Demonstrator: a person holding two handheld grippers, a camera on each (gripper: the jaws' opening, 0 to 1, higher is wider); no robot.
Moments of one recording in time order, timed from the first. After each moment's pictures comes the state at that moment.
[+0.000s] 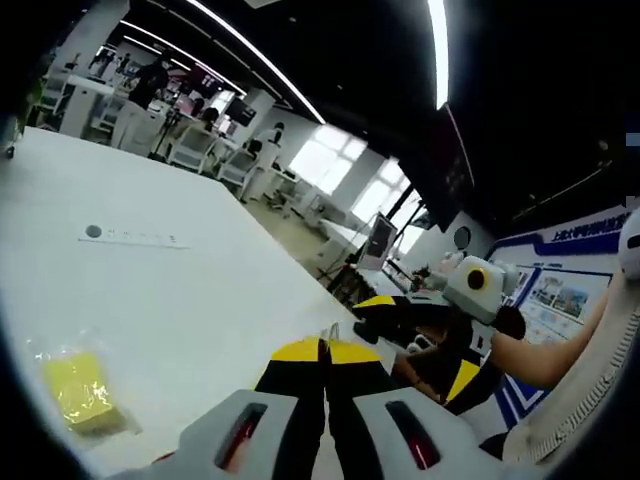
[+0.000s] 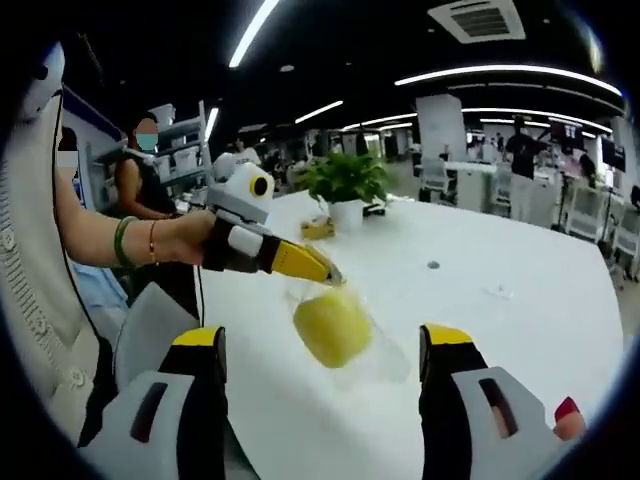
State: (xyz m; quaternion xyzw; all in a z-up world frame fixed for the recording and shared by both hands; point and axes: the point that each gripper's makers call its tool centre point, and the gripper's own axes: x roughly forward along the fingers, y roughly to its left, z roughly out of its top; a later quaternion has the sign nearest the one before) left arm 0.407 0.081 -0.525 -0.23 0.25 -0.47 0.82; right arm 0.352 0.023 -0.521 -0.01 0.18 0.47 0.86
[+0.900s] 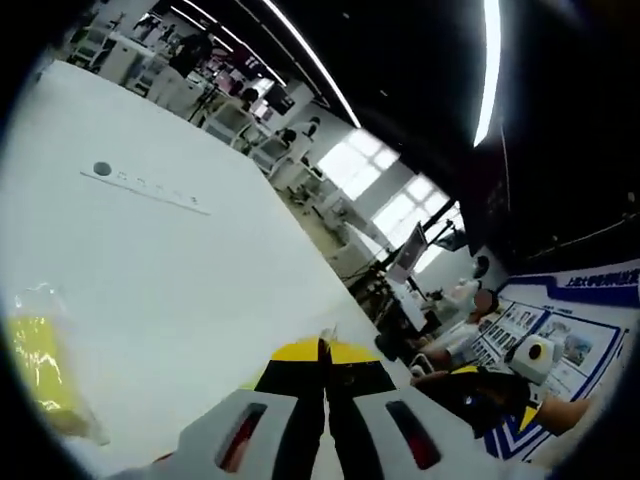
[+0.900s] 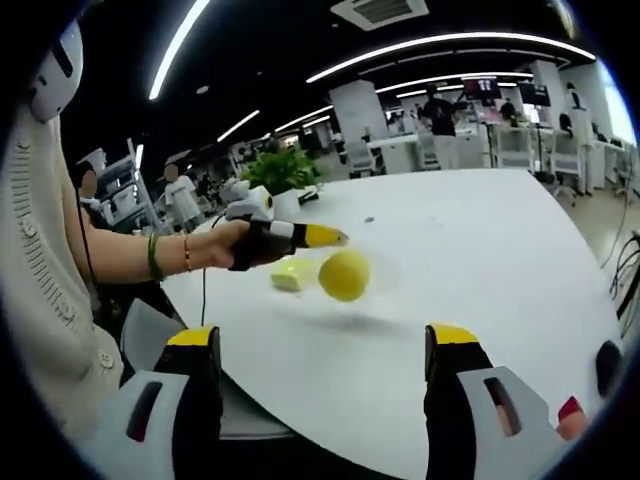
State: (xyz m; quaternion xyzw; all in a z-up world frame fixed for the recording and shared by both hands) left arm 0.468 0.057 -0.603 -0.30 0.29 -0.40 0.81; right arm 0.291 -0.060 -0.562 0.07 0.25 0.35 0.90
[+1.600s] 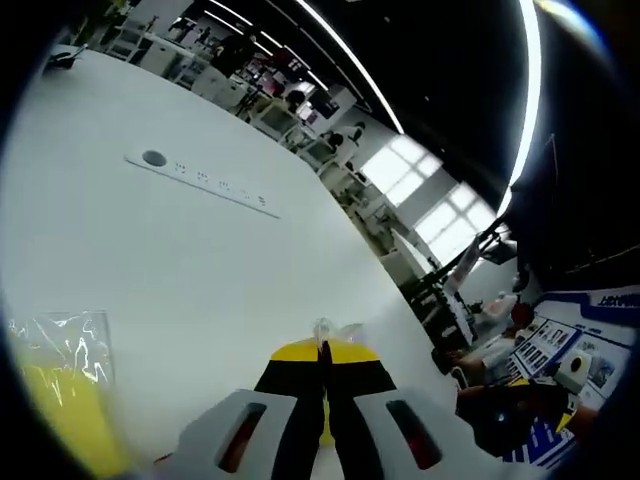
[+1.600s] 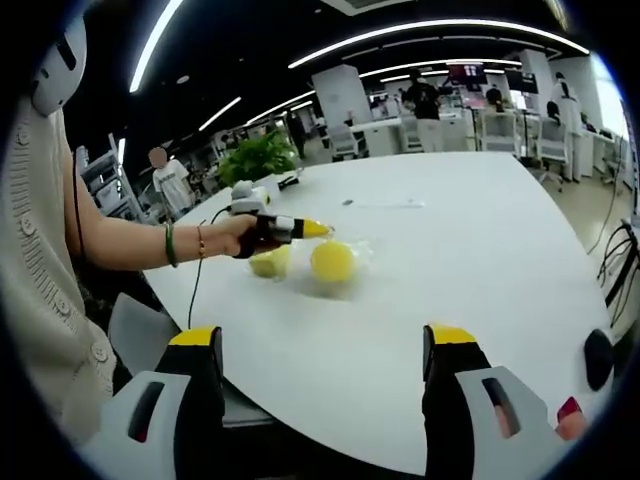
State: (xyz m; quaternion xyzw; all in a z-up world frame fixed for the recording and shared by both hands) left arm 0.530 0.093 -0.670 -0.30 0.32 -0.32 0.84; right arm 0.301 -0.081 -0.583 0.06 0.28 0.32 0.90
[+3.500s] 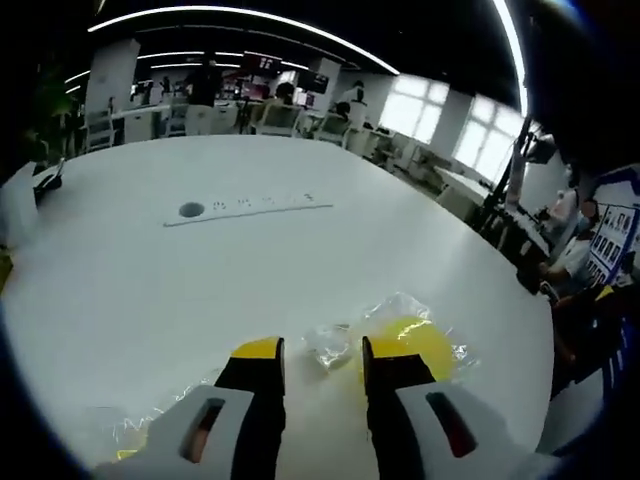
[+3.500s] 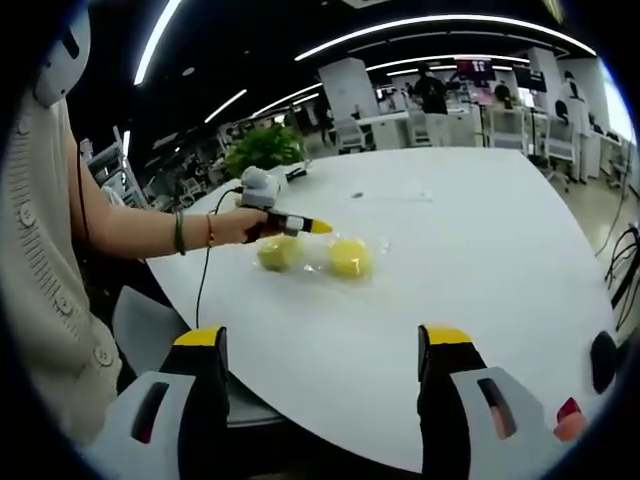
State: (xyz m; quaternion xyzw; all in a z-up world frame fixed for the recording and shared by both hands) left arm 0.536 0.144 -0.682 -0.05 0.32 -0.29 0.90; right arm 0.293 -0.057 -0.580 0.05 0.29 0.34 0.90
